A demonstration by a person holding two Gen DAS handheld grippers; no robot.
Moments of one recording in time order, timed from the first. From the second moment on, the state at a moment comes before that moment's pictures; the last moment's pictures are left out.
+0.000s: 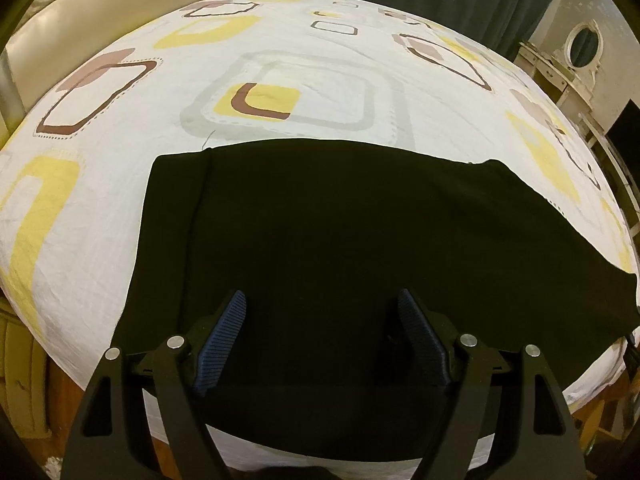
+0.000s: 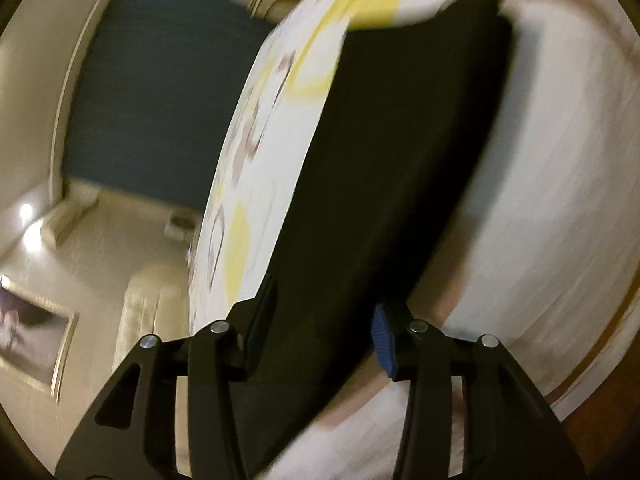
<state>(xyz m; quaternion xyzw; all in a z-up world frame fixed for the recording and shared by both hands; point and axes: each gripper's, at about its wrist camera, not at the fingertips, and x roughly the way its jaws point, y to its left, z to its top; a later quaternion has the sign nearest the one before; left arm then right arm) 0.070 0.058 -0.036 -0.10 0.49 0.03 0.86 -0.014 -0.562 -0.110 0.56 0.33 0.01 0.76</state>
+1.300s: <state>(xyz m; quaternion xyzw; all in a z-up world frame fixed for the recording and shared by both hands) 0.067 0.059 -0.025 -0.10 0.46 0.01 0.88 -0.005 -0.696 -0.014 0.37 0.39 0.03 0.84</state>
